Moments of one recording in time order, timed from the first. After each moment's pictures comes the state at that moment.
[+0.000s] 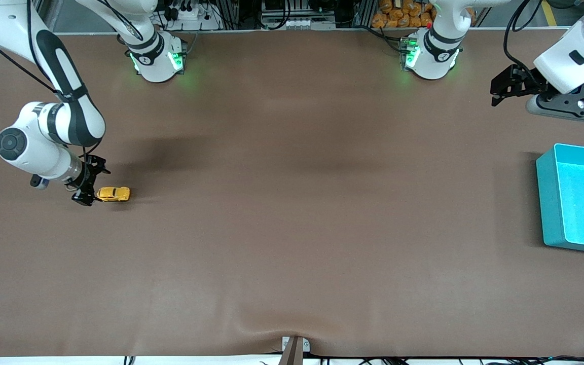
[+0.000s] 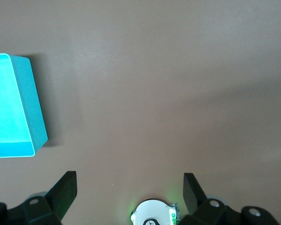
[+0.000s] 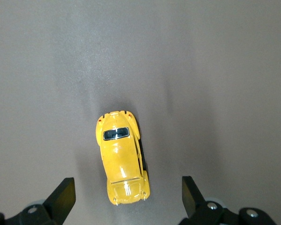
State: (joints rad) left arm -0.01 -0.01 -0.18 -1.48 0.03 1.36 0.05; right arm -0.19 0.28 0.03 -2.25 -0.06 2.48 1.61
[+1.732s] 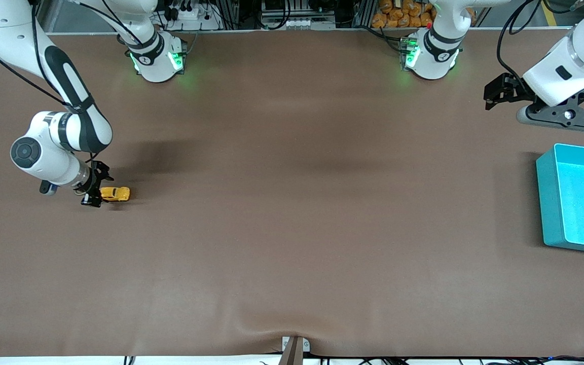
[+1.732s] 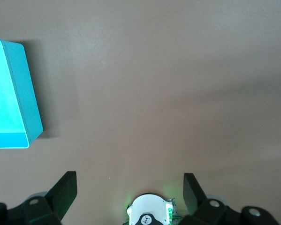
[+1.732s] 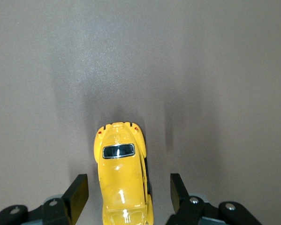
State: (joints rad) left arm -0.01 0.00 -0.18 -1.52 0.03 1.36 0.02; right arm -0.19 0.36 0.02 -2.24 -0.11 2.55 1.58
